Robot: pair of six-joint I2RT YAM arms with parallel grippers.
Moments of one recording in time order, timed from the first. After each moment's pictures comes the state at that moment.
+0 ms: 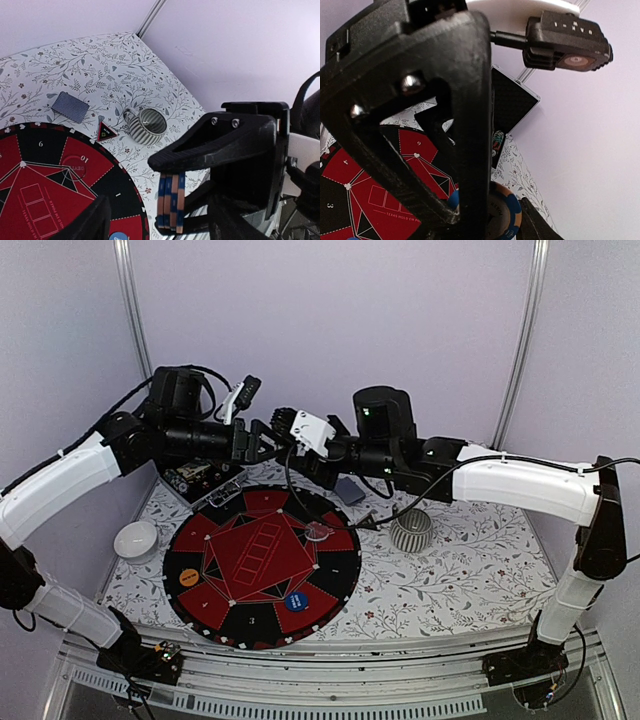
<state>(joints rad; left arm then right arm) -0.65 1.36 1.36 -0.46 0.45 -0.41 1.01 1.74 1.54 0.01 -0.07 -0.57</state>
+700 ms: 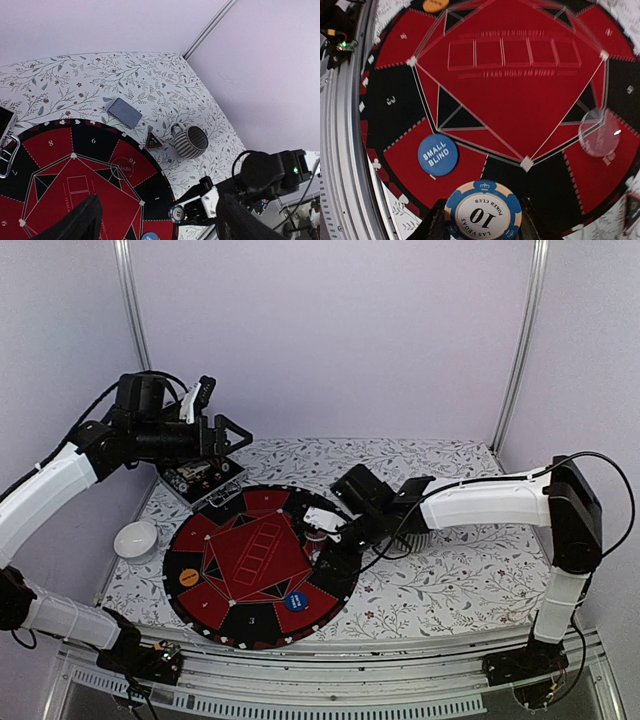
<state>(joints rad) -0.47 1.23 1.26 -0.48 0.38 -0.40 0.99 1.84 1.34 -0.38 -0.25 -0.19</state>
